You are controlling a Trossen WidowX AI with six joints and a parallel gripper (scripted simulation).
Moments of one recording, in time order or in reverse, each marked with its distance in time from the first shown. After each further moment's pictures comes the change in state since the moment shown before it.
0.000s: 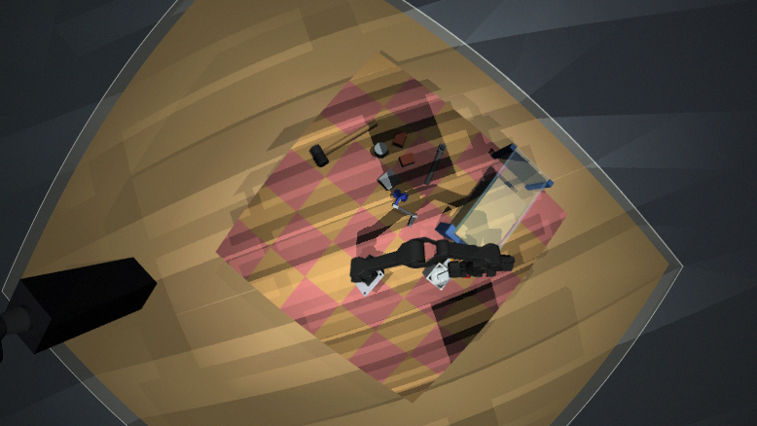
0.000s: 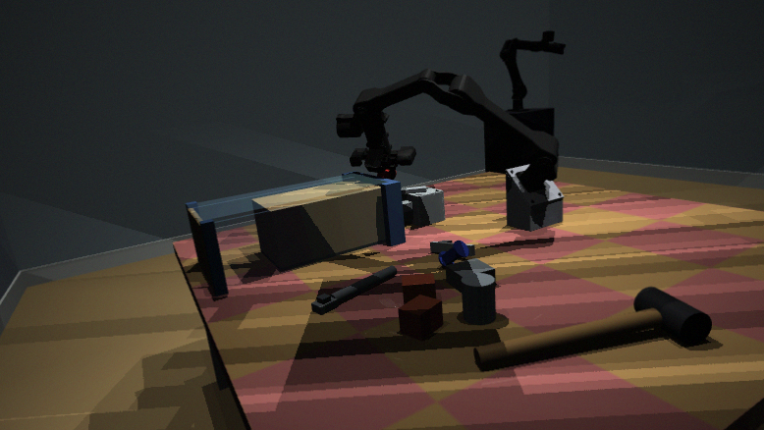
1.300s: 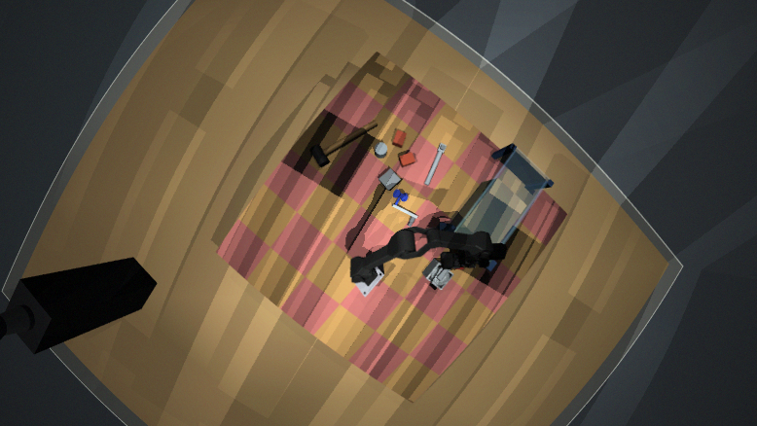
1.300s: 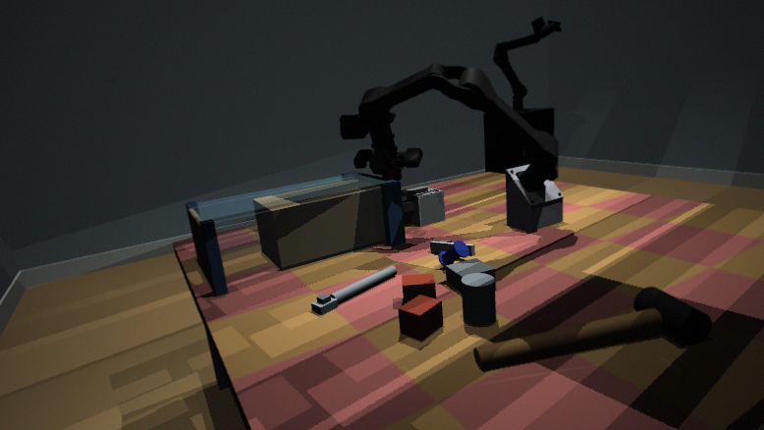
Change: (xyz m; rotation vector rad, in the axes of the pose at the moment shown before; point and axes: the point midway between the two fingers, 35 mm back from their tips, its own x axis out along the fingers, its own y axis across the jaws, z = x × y) arm -0.016 0.031 0.034 -0.003 -0.011 -0.003
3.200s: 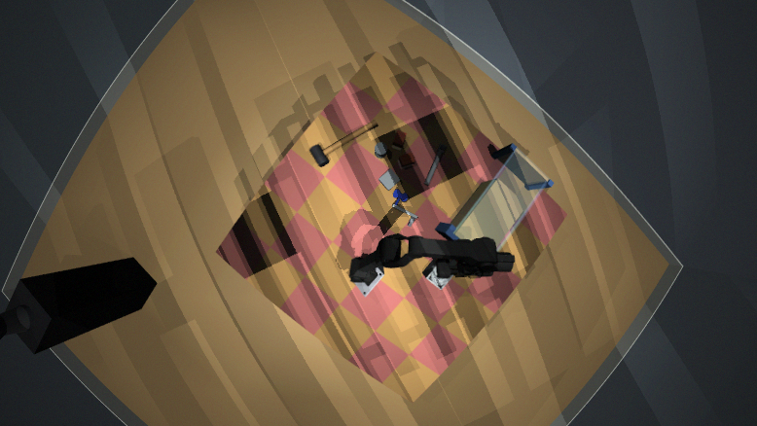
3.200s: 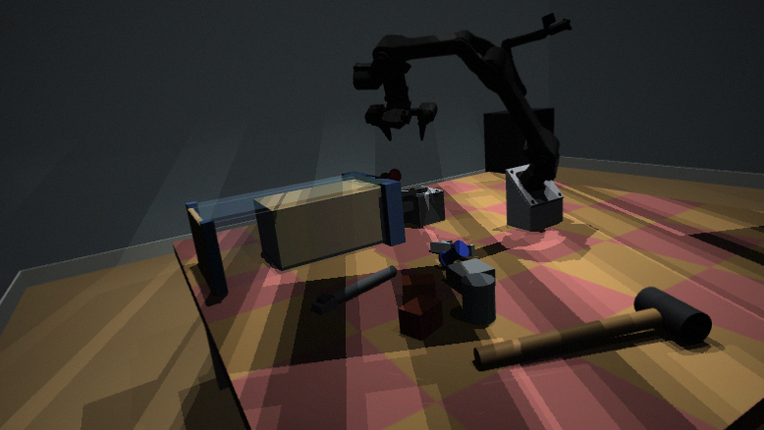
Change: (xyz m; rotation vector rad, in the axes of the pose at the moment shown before) arm -0.104 0.045 -0.052 0.013 0.002 -0.014
